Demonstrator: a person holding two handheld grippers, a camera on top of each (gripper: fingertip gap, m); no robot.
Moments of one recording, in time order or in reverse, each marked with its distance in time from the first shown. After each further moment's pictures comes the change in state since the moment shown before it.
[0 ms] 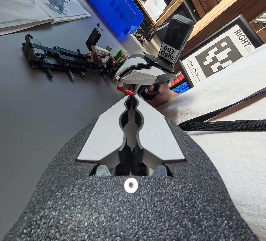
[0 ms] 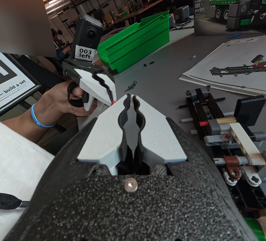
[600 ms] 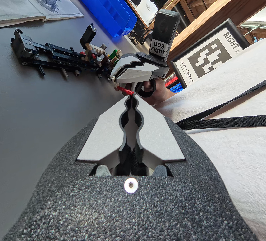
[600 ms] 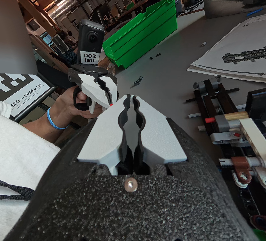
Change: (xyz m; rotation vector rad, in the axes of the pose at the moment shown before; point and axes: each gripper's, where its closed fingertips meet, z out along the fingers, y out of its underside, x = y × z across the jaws) left arm 0.004 0.005 0.001 0.020 0.052 -0.011; right arm -0.002 0.004 0.001 -0.049 -0.060 0.109
